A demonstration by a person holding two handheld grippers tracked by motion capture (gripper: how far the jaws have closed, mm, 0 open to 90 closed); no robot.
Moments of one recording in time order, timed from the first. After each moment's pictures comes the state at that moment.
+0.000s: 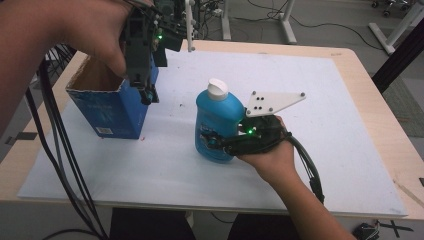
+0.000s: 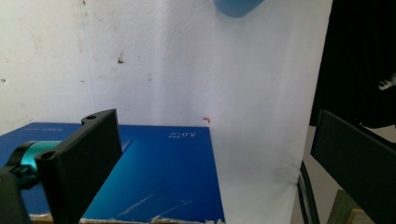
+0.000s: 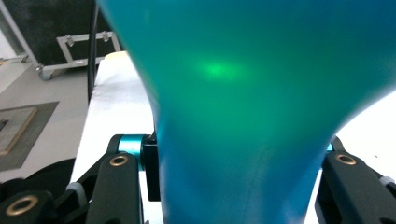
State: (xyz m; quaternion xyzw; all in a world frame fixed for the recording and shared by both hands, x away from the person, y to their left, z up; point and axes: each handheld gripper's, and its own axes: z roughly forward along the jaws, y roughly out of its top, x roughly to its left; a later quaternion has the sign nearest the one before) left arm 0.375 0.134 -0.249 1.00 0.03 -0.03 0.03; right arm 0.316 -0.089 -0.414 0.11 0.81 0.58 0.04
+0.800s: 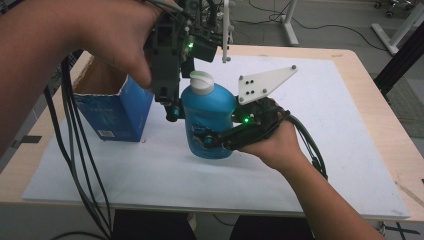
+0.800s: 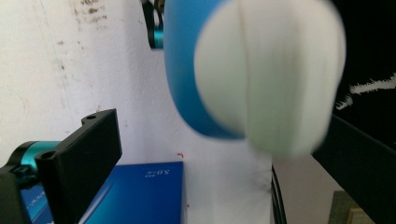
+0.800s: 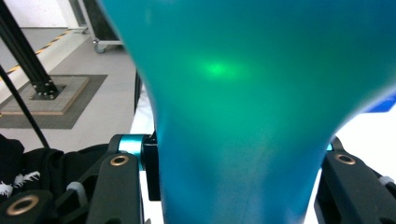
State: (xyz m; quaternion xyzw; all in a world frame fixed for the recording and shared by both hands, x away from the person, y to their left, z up) left arm 0.340 0.081 -0.228 1.00 -0.01 -0.04 0.05; right arm 0.325 -0.075 -0.371 0.01 0.83 0.56 -0.02
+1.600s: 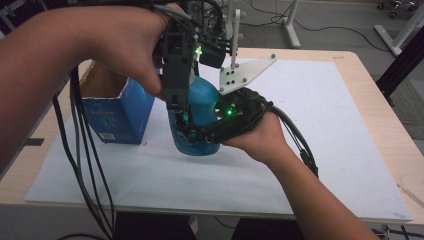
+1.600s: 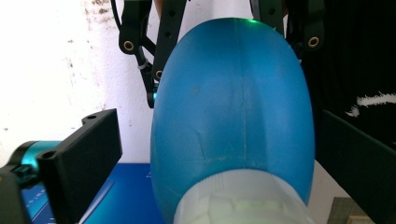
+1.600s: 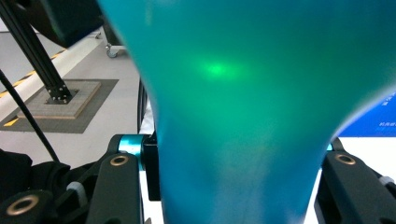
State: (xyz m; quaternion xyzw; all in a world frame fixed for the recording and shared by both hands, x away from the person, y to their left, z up) left arm 0.337 0.070 -0.229 1.00 0.02 -0.02 0.03; right arm 0.334 -0.049 -0.358 0.00 0.83 0.56 -0.04
